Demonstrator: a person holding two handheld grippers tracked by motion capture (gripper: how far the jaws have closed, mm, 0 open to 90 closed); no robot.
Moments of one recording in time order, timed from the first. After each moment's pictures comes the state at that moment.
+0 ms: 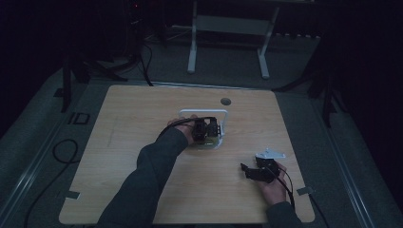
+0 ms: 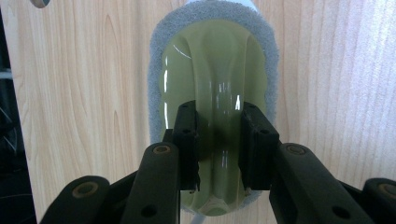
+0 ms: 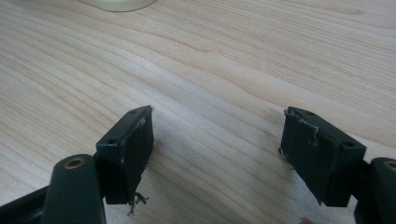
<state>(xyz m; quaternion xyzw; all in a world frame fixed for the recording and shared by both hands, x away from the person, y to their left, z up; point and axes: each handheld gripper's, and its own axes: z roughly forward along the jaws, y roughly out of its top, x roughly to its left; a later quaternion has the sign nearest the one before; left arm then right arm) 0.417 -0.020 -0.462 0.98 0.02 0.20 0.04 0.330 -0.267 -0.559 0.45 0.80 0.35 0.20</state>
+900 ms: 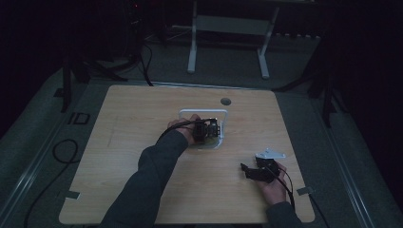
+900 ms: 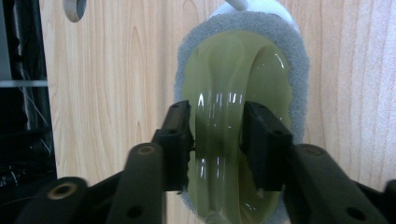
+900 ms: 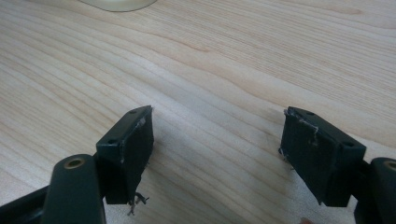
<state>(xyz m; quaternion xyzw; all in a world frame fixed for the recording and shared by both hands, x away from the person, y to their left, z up) 0.418 -0.020 -0.474 0.96 0.01 0.26 0.06 0.330 -0.267 -0.559 0.45 0.80 0.35 0.20</state>
